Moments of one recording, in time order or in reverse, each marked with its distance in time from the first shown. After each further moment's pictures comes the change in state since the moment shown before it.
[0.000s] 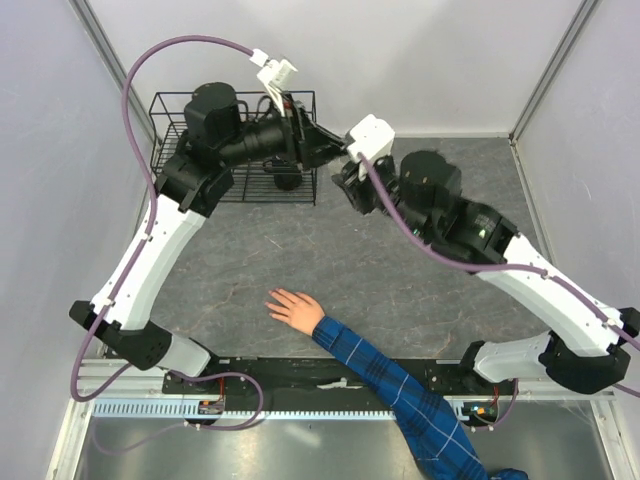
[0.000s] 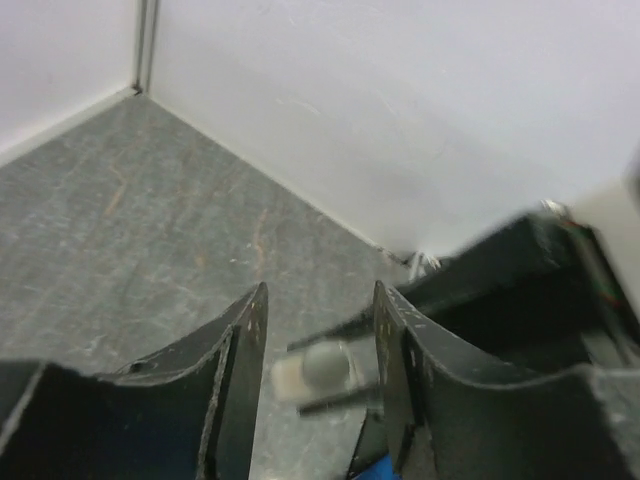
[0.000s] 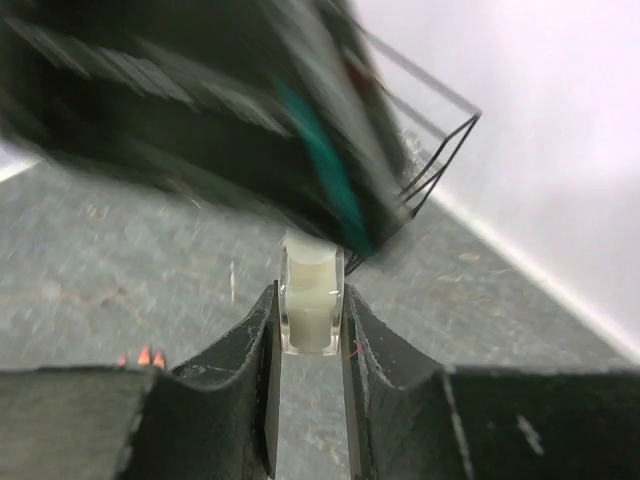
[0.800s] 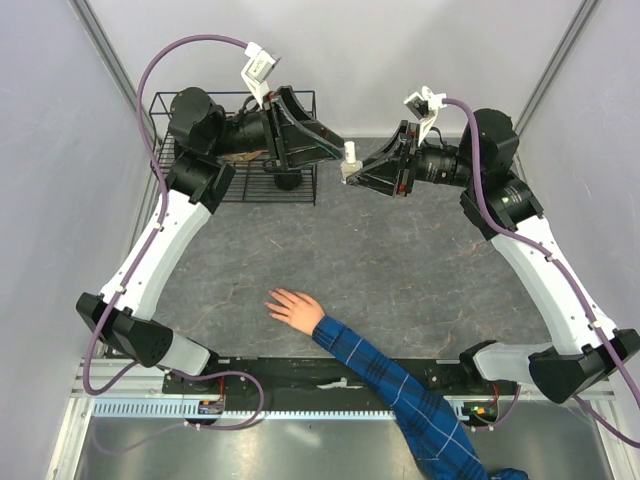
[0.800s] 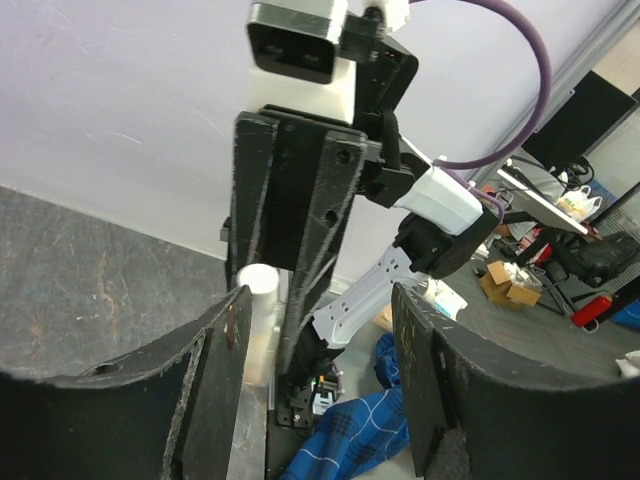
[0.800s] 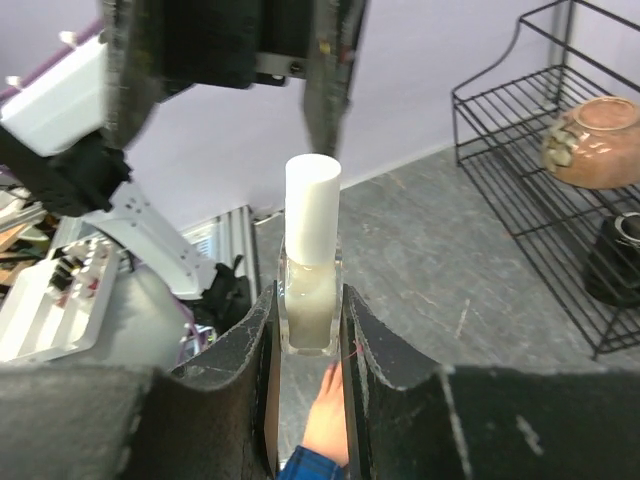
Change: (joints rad) left arm 0.131 -0.001 -0.195 0.635 0.484 -0.475; right arm -0.555 -0.016 -0.126 0.252 -1.207 0.451
